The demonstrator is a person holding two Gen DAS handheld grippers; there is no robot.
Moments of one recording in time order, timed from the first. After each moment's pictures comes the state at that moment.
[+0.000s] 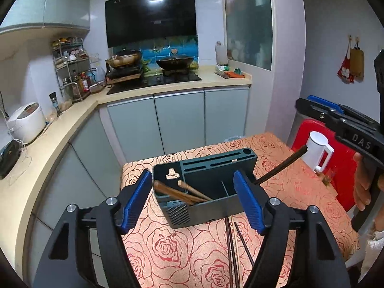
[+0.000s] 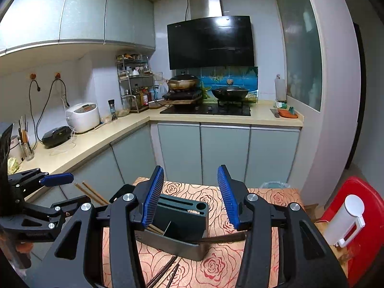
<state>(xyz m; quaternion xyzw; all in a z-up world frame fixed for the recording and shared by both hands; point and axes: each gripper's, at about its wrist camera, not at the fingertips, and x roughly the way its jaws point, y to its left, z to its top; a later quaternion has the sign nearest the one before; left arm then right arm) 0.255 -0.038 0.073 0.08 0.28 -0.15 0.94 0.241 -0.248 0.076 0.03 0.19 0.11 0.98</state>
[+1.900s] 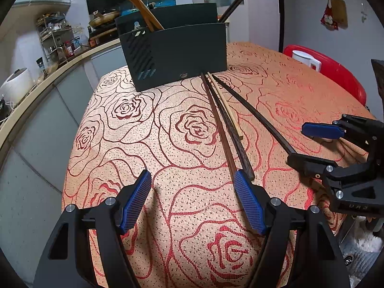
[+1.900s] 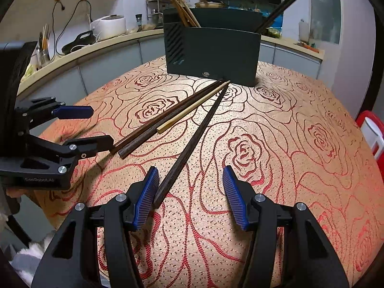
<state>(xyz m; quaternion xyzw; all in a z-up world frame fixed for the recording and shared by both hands) 0.111 -0.023 -0.168 0.14 0.36 -0.18 0.90 0.071 -0.173 -0.184 -0.04 0.35 0.15 0.92</state>
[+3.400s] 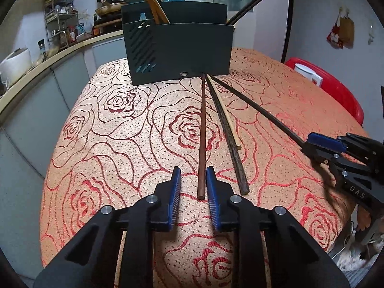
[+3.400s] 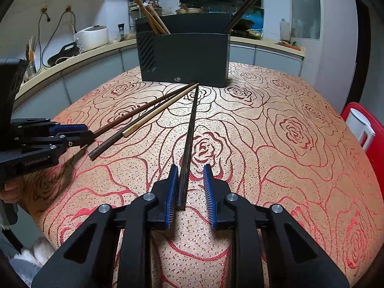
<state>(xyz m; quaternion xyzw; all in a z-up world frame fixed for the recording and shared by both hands) 0.122 -0.023 -0.174 0.08 0.37 -0.19 0.91 0.072 -0.206 -0.186 -0.02 0.33 0.11 0.94</state>
